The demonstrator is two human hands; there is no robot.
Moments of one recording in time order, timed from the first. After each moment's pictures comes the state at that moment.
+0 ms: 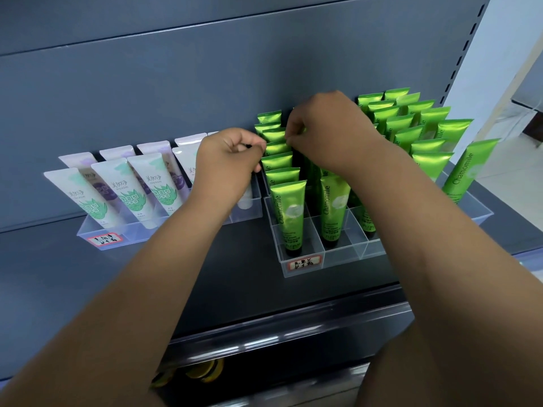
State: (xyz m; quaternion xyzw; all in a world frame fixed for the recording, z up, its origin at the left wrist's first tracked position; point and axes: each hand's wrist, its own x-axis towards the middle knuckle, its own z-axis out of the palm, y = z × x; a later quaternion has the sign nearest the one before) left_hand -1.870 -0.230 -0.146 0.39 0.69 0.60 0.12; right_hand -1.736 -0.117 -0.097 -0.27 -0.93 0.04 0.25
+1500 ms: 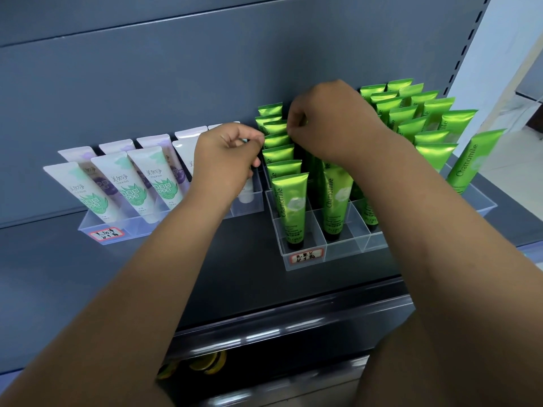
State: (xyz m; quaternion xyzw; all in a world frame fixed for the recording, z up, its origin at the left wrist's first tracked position) left_hand -1.868 -0.236 -0.145 0.37 0.69 0.61 0.14; right_hand -1.735 -0.124 -0.093 -0.28 -0.93 0.01 0.25
